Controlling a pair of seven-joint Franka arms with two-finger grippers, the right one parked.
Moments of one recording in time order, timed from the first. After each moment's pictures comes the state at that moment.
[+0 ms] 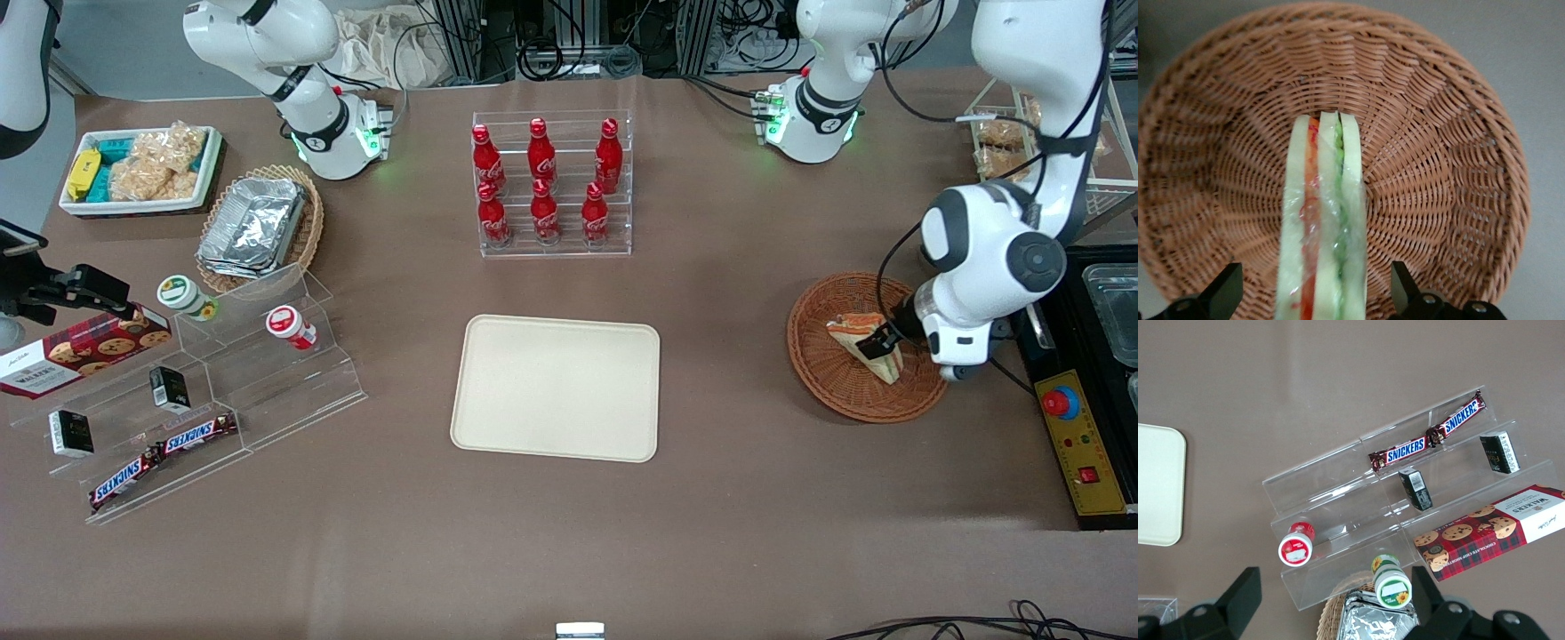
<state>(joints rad) 0.01 0.24 0.02 -2.26 -0.04 2.42 -0.69</state>
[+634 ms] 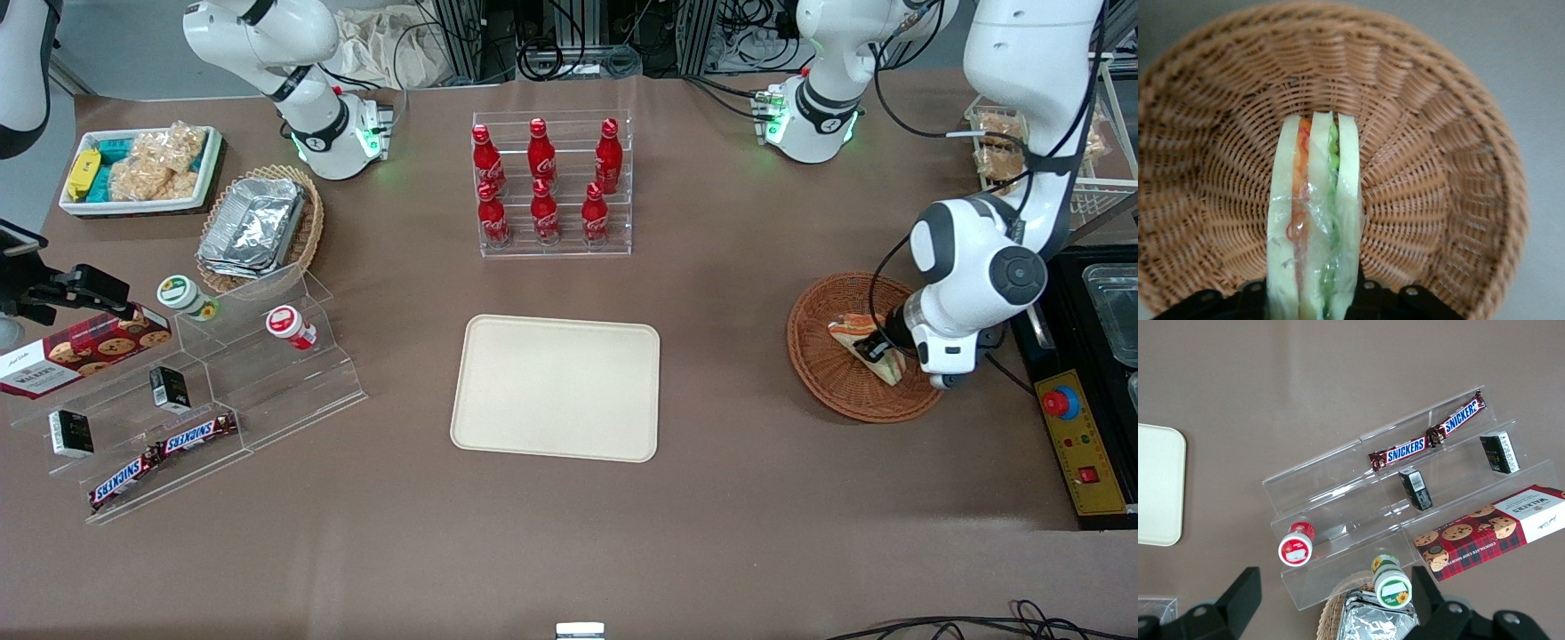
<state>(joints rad) 0.01 0.22 0.01 -2.23 -0.04 2.38 -0.68</state>
